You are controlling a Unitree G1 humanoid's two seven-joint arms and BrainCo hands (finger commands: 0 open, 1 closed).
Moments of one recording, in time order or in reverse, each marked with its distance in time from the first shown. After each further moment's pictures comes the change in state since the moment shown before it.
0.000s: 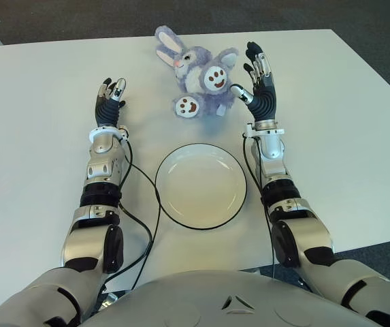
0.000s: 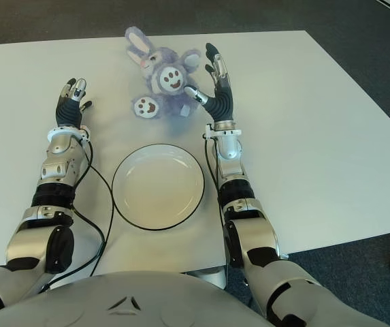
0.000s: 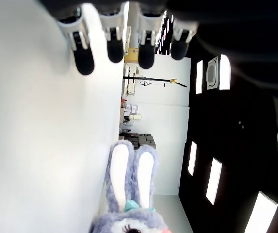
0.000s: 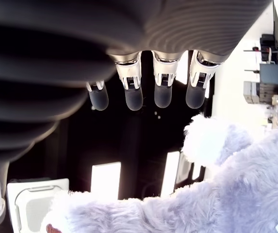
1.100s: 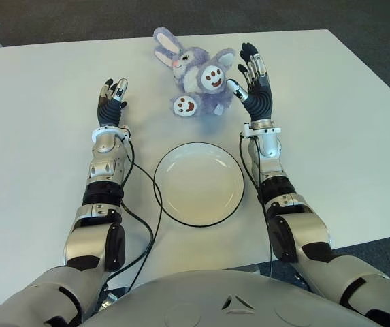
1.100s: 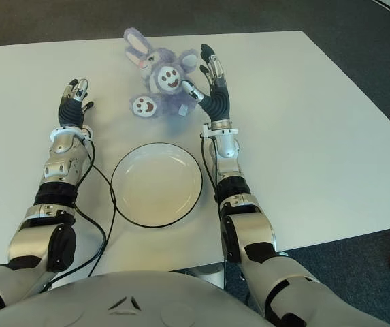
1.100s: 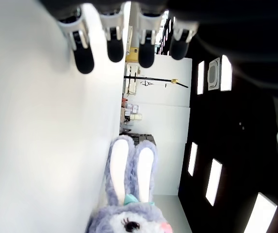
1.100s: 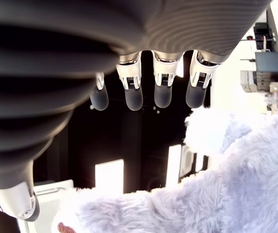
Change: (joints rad) left arm -0.012 -0.011 0.000 0.020 0.000 -0.001 0.012; right arm -0.040 0.026 -0.012 0.101 0.071 -0.050 0.077
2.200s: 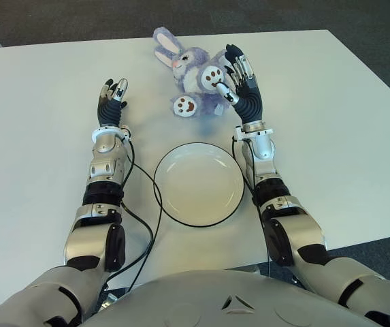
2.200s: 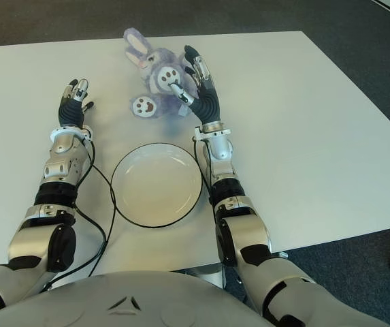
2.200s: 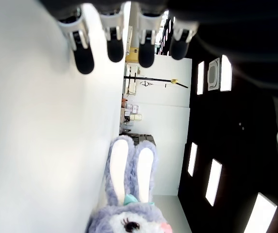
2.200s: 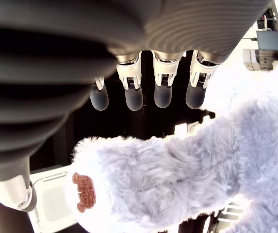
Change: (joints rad) left arm 0.000 0.000 -0.001 0.002 0.001 -0.002 0.001; right arm 0.027 0.036 0.029 -0.028 0.009 -0.011 0.085
